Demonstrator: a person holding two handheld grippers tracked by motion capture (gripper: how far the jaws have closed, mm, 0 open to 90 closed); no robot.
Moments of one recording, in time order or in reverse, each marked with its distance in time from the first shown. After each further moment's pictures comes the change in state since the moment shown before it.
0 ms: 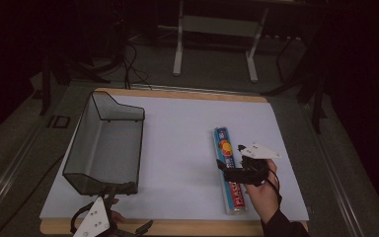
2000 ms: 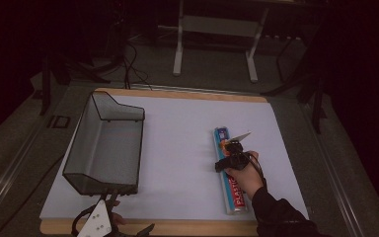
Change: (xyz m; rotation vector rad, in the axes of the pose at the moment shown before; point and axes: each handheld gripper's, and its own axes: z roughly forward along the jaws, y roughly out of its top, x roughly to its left) left arm -0.005 -0.001 0.001 0.011 -0.013 0.016; right arm -0.035 -0.022 0.105 0.729 -0.095 0.422
